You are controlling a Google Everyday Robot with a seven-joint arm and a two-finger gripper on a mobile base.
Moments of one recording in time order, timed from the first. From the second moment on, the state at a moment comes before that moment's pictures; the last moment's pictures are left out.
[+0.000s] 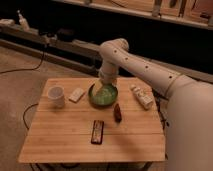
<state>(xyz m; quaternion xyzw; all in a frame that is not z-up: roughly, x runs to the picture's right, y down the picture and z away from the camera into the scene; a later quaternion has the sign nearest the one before) 0.011 0.008 0.787 -0.35 0.08 0.45 0.82</state>
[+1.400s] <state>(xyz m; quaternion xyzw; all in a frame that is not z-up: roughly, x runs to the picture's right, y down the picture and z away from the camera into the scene) -0.039 -0.071 0.814 -0.23 -0.04 0.11 0.97</state>
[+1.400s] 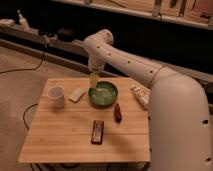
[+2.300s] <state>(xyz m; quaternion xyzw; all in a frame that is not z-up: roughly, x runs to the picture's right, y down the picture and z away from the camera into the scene) -0.139 -0.045 0.859 -0.30 -0.16 -0.07 0.94</state>
